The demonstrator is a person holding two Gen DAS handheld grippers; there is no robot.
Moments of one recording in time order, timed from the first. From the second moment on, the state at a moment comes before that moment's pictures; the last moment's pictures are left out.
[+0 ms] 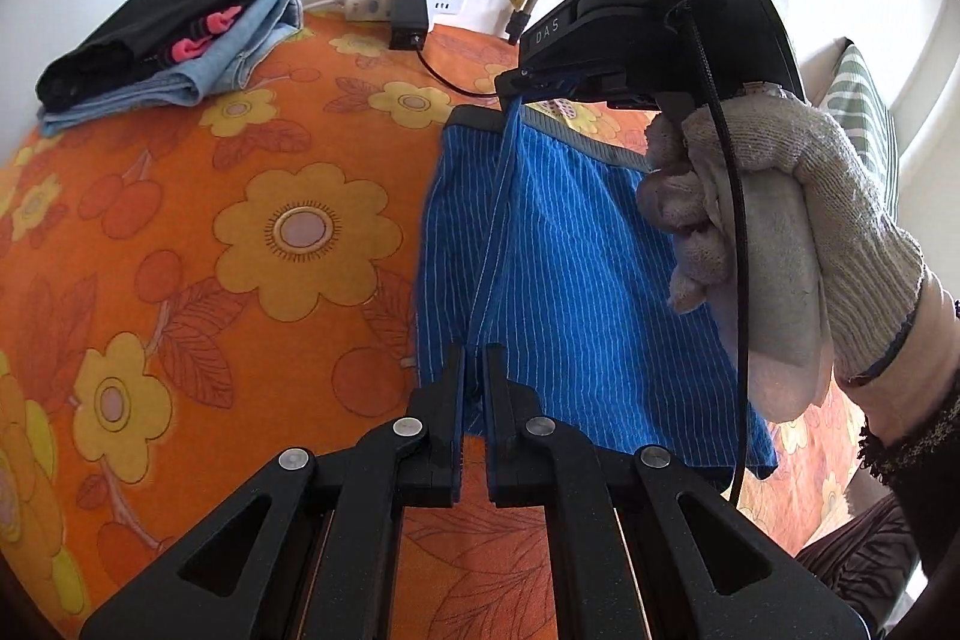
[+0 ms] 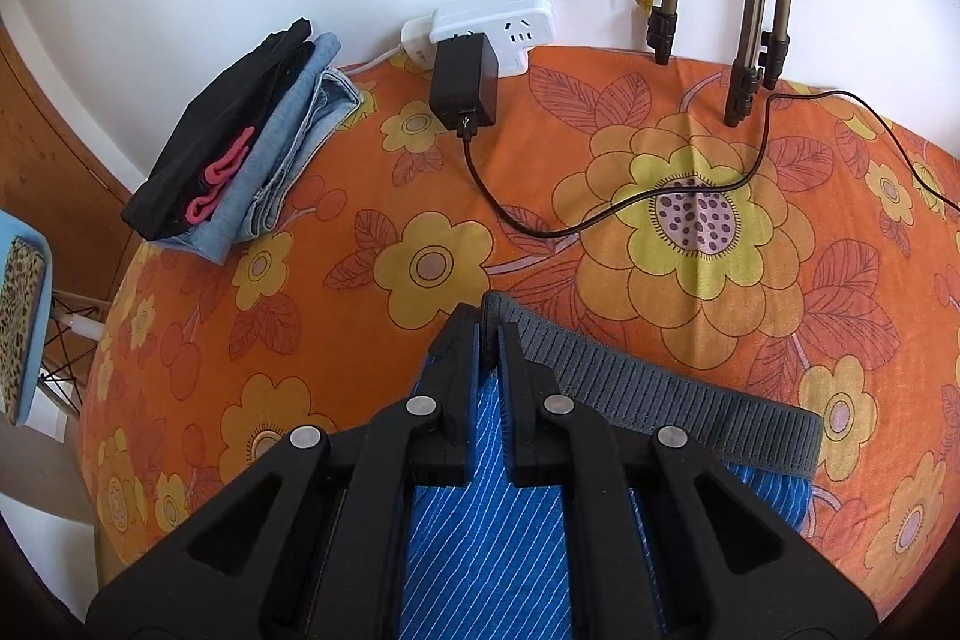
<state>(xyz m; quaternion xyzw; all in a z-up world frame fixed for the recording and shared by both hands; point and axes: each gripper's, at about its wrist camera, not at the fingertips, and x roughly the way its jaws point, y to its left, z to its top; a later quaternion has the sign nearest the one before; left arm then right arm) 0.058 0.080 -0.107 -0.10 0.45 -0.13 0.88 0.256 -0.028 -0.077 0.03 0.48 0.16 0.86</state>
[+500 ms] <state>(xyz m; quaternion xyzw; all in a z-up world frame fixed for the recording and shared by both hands) 0.057 0.085 -0.113 -0.10 0.46 -0.11 0.87 0.261 -0.001 -0.096 0.00 0.49 0.17 0.85</state>
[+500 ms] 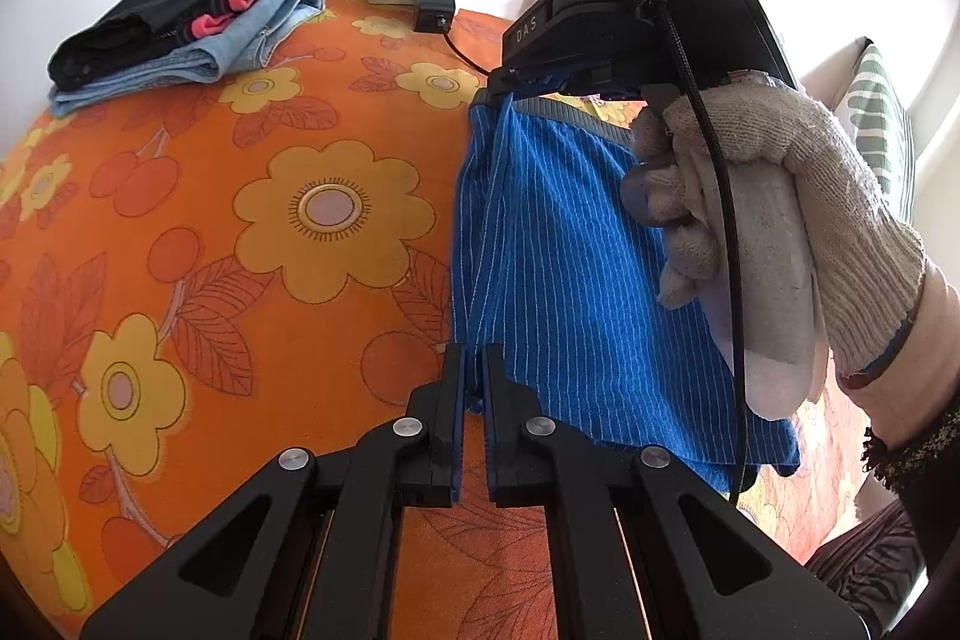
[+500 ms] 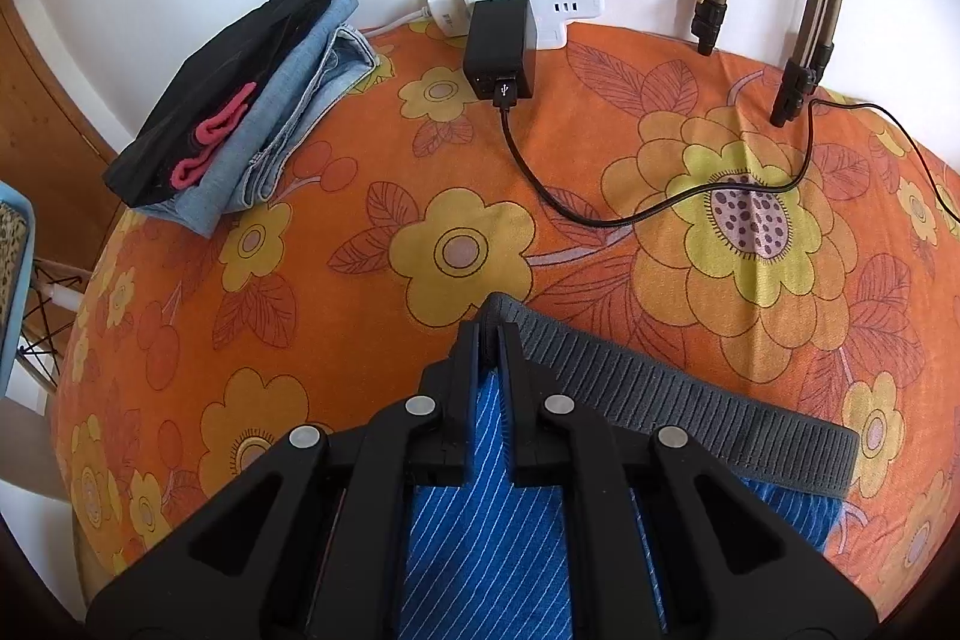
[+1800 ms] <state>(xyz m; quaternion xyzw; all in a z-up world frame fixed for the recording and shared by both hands) 0.124 0.095 -0.080 -0.15 0.48 -0.15 0.85 0.107 -0.218 -0.075 0.13 0.47 0.18 0.85</state>
